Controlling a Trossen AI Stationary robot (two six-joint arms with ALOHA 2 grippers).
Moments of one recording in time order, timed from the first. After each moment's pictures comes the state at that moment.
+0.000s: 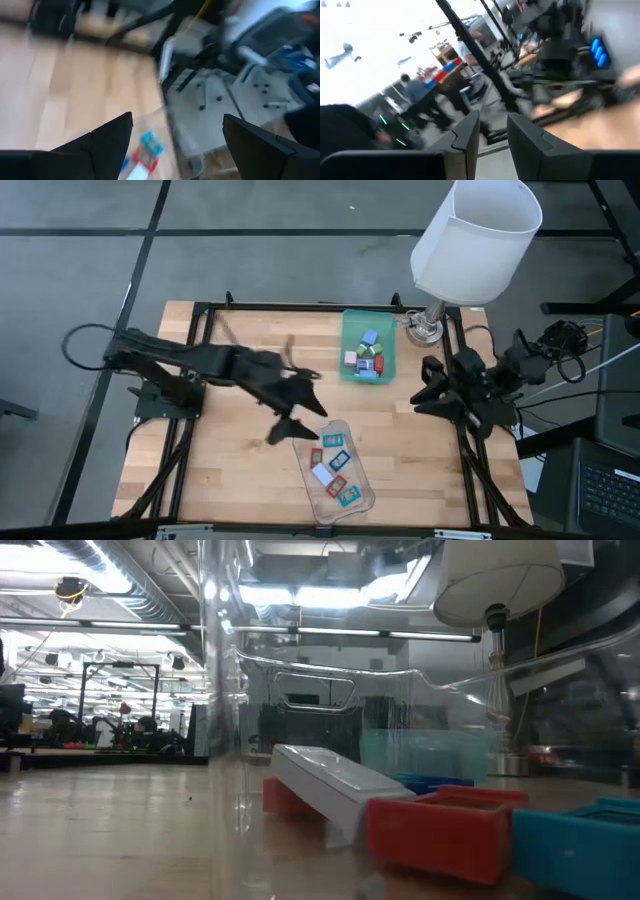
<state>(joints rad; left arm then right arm) -0.20 1.49 1.48 -0.45 0.23 -0.41 0.59 0.93 1.16 -0.17 0.25 0.62</state>
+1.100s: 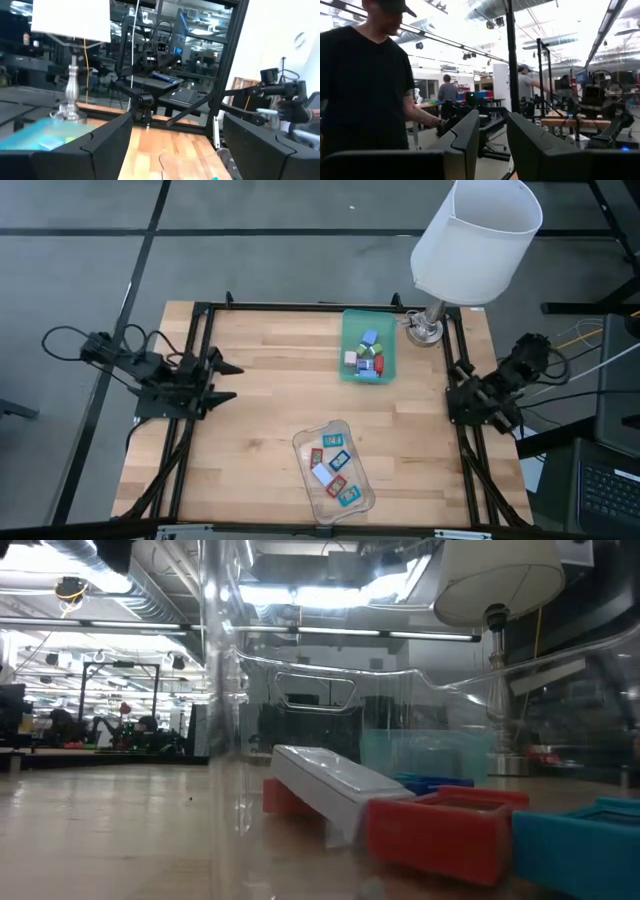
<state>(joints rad) -0.42 0.28 0.39 0.06 -0.40 -0.14 0.74 0.00 0.37 0.01 0.15 0.01</state>
